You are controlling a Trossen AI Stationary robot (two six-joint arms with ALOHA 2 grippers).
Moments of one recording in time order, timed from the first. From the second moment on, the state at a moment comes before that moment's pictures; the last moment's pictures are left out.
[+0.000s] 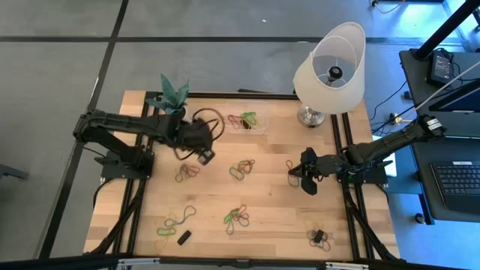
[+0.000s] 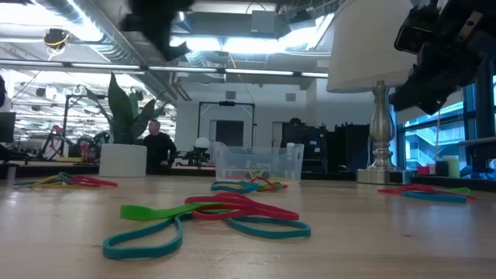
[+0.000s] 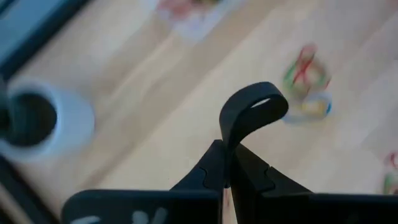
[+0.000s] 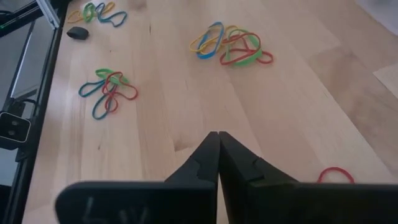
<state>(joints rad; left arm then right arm) -0.04 1.42 1.39 -1.20 -0.36 -0.77 0.34 0.87 0.42 -0.20 0.27 0.62</state>
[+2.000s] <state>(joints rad) 0.19 1.89 1.84 -1.15 -0.20 -0.26 0.34 0.87 0.42 -0.17 0.30 0.70</state>
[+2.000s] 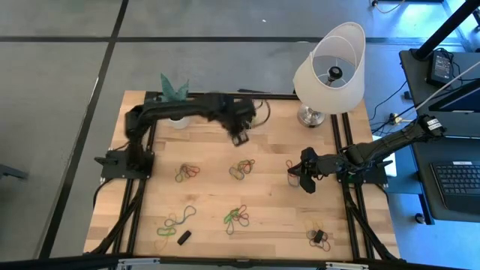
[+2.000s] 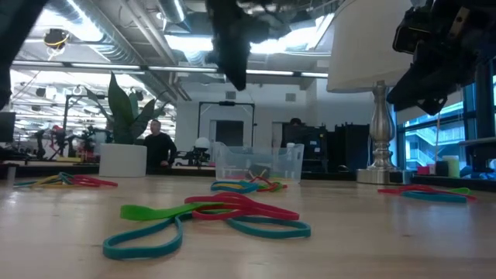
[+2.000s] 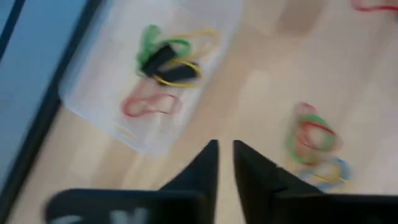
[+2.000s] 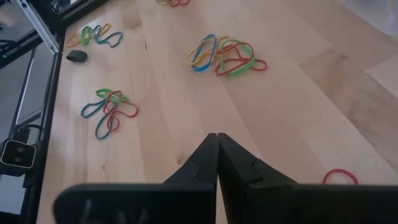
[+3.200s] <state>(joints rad) -0.37 0.99 0.60 -0.47 -0.31 -0.62 0.36 1.59 1.25 -0.62 0.32 0.75</state>
